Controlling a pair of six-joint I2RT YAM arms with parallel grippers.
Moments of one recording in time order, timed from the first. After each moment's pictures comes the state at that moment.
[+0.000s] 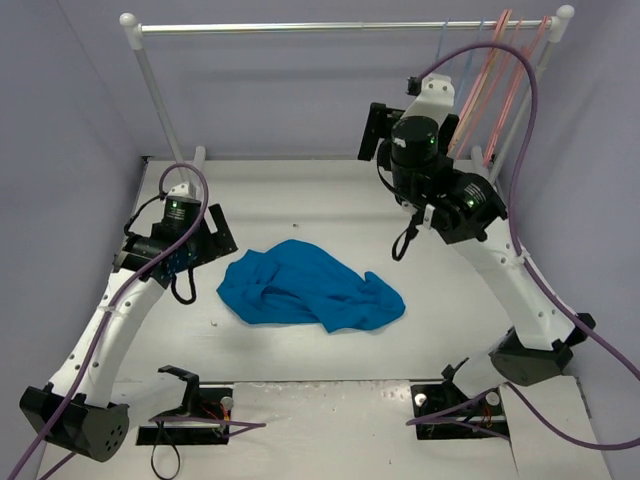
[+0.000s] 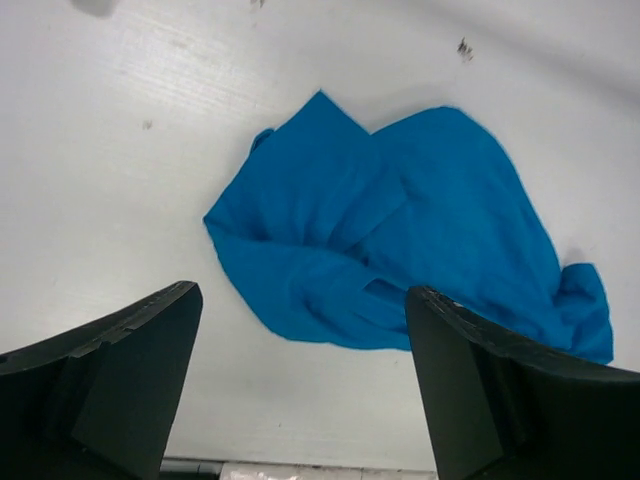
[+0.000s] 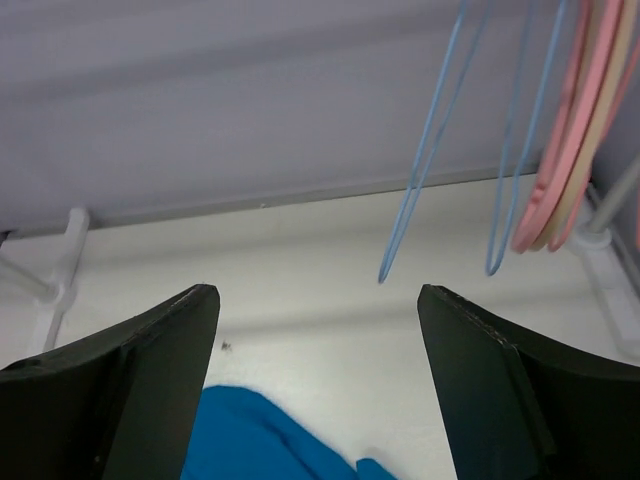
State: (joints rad) left arm -0.29 1.09 1.20 -0.90 -0.17 -0.60; right arm 0.75 1.47 1.93 -0.71 0.74 0.31
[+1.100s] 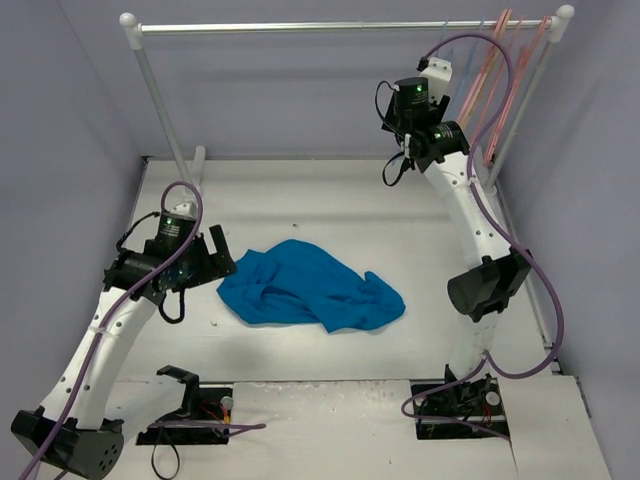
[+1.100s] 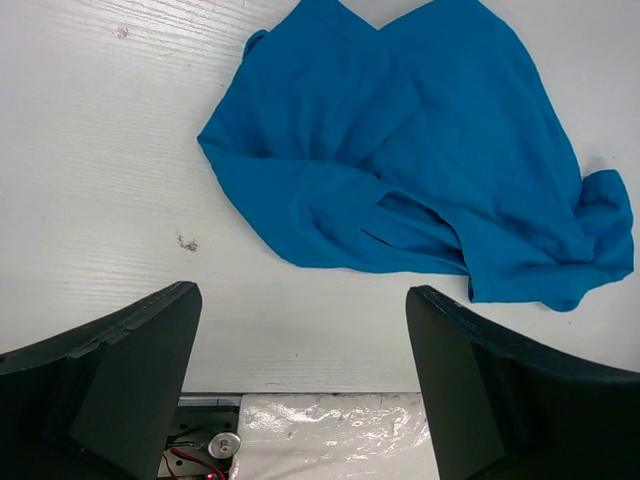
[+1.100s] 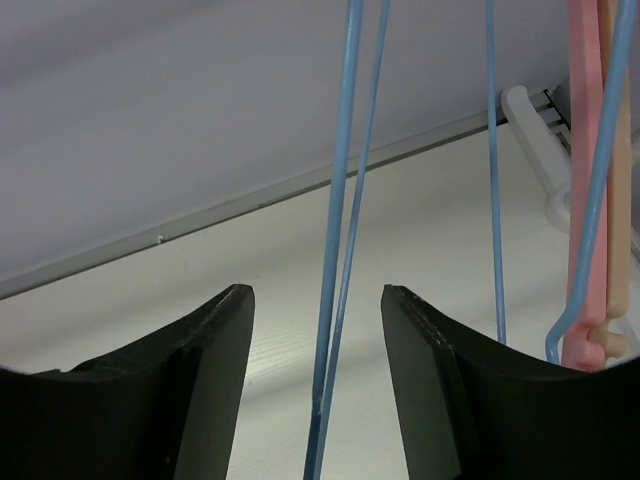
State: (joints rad) left arm -0.29 0.99 1.13 -1.04 -0.06 -0.57; right arm 0.36 1.93 2.21 -0.71 0.56 0.39
